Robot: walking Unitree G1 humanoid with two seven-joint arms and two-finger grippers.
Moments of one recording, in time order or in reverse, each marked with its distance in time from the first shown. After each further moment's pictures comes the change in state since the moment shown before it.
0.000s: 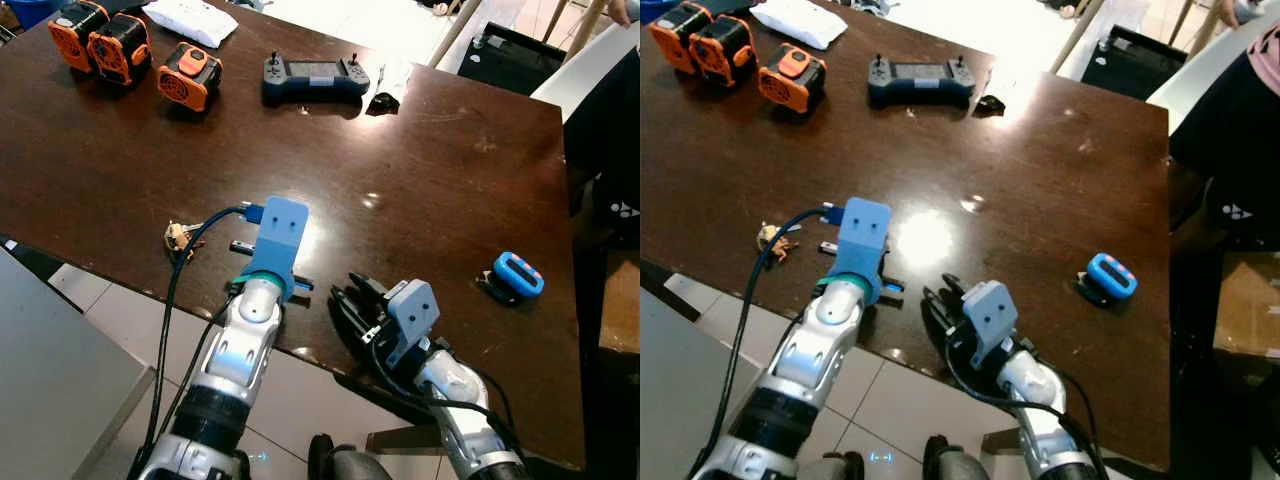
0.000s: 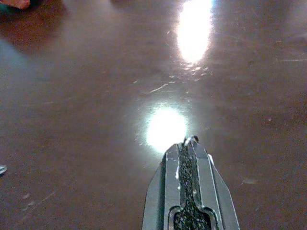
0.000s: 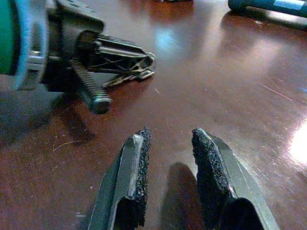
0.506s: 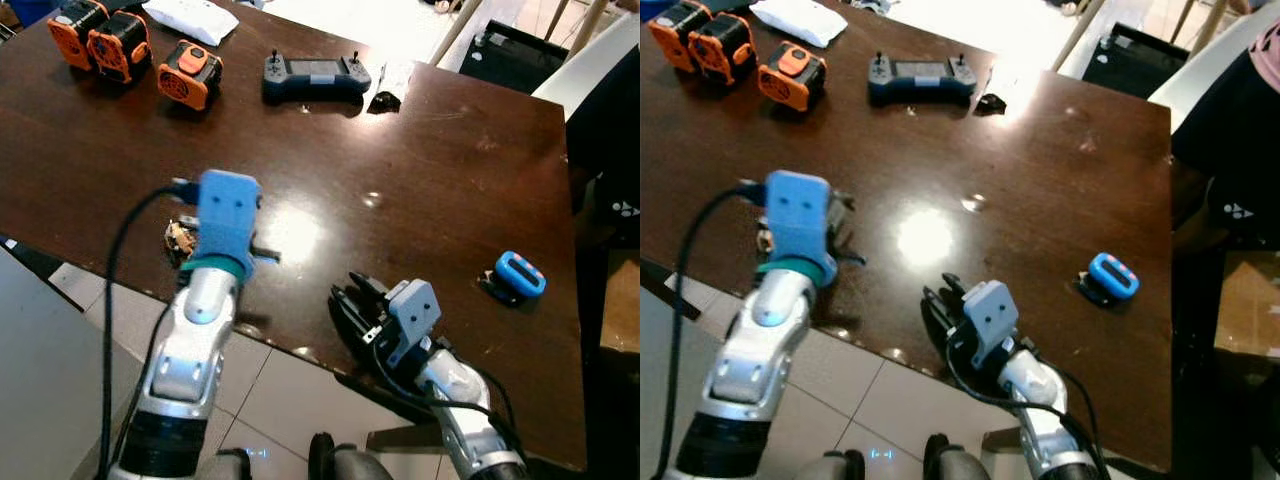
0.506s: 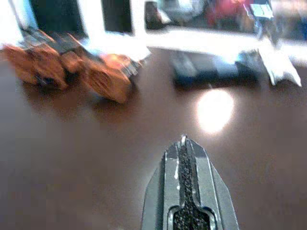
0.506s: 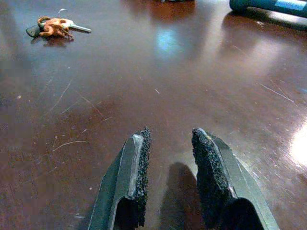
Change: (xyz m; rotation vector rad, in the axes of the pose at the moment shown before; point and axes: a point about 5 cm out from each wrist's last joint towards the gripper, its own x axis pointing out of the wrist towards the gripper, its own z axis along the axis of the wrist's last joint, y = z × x) left arm -0.025 0.074 0.083 -0.160 -0.395 0.239; right arm -0.002 -0.002 0.003 0.005 -0.009 -0.017
